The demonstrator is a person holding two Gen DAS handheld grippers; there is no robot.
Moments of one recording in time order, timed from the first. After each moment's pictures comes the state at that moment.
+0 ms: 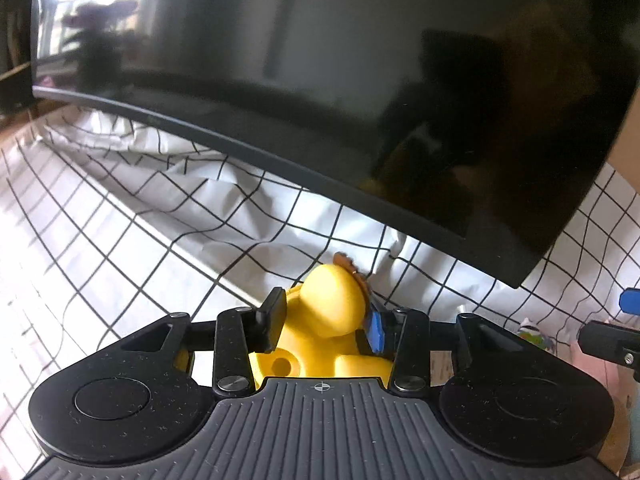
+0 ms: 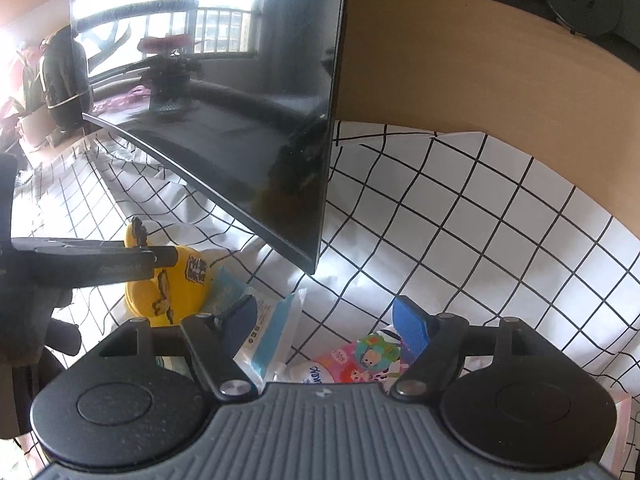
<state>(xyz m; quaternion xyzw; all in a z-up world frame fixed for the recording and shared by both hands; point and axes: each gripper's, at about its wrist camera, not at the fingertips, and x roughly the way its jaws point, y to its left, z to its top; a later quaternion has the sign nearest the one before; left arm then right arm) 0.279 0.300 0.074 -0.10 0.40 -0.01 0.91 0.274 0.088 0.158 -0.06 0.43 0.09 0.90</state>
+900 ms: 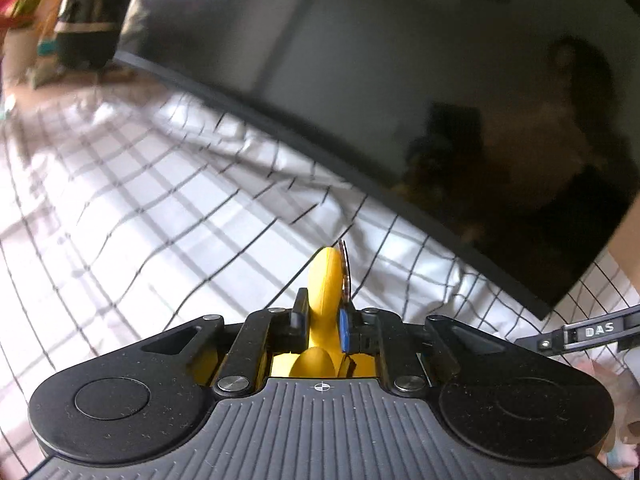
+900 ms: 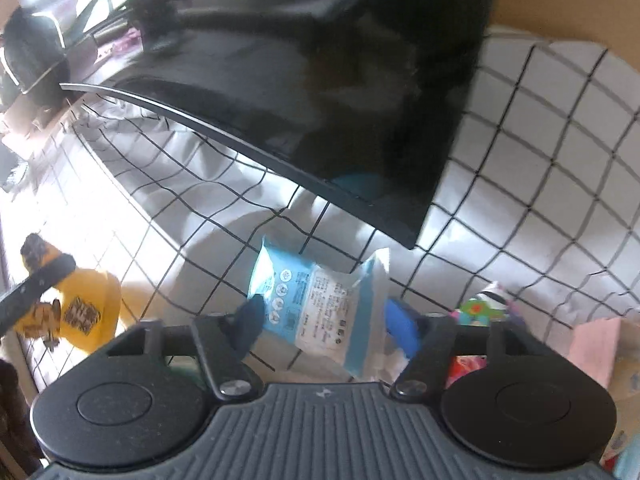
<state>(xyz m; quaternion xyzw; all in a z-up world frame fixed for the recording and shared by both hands) 0.203 0.414 0.074 -0.20 0.33 0.01 0.92 0.348 0.142 0.103 0.01 0.58 0.09 0.81</state>
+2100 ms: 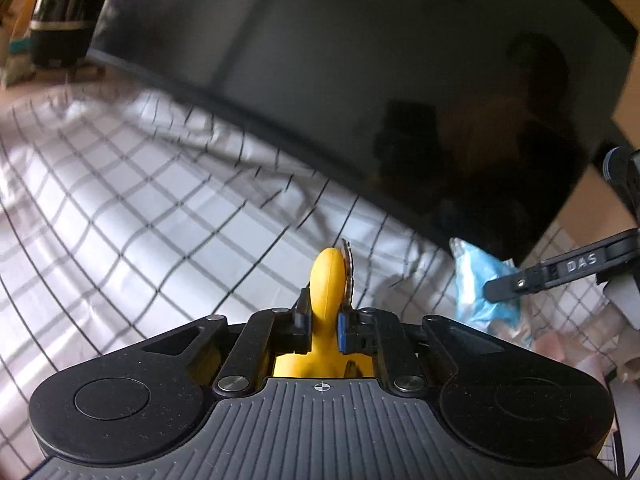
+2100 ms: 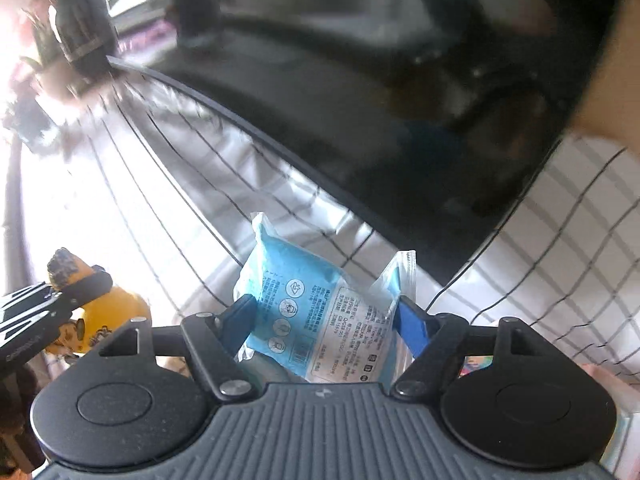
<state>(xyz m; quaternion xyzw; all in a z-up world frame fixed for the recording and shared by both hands) 0.168 0.415 0.090 -0.20 0.32 -0.06 0.93 0.321 0.169 0.169 -0.06 0.54 0.14 0.83</state>
